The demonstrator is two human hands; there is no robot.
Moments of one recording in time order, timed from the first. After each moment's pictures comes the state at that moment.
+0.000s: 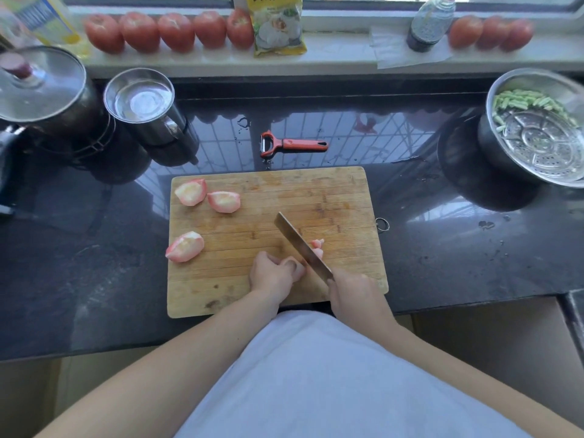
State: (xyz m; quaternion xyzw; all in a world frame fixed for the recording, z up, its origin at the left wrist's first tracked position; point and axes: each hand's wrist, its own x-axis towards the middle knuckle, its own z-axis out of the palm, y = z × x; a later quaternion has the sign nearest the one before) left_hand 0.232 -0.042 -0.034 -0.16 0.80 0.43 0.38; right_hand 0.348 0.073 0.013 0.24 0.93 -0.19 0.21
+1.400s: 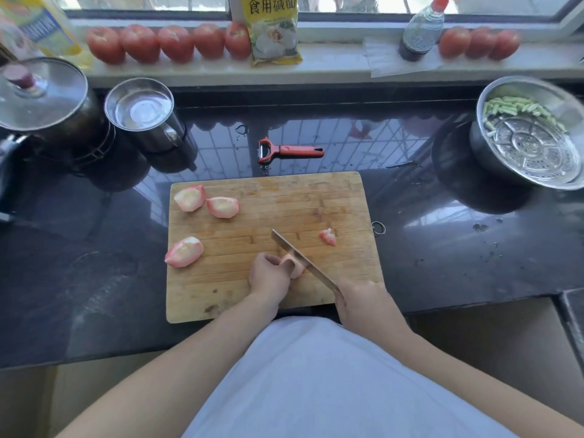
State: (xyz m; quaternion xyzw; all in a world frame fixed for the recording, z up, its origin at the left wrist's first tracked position) left_hand 0.229 -0.041 -0.045 -0.16 0.79 0.45 0.37; right_hand 0.366 0.081 0.023 0.21 0.95 -0.17 0.17
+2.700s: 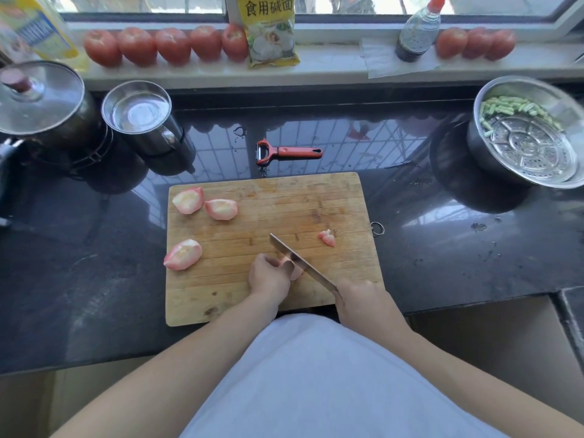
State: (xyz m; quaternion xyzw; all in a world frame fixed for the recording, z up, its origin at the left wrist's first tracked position) left_hand 0.228 -0.039 -0.054 -0.16 0.81 0.43 0.37; right_hand 0.360 0.081 0.028 0.21 0.93 -0.18 0.23
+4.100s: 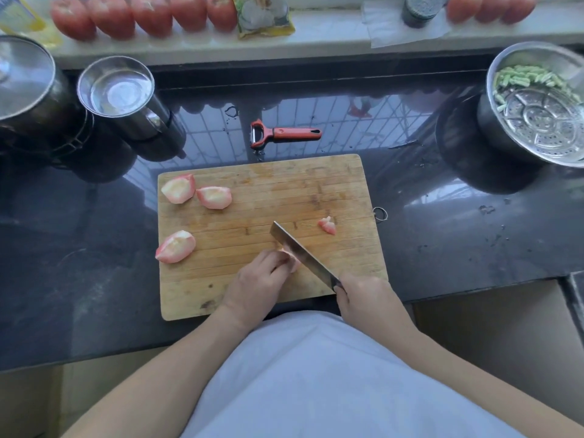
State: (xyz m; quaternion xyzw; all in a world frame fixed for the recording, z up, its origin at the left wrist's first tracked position) left_hand 0.227 -0.094 -0.076 0.53 0.80 0.27 0.01; right_hand 0.368 0.080 0.017 0.24 0.93 -0.19 0.19
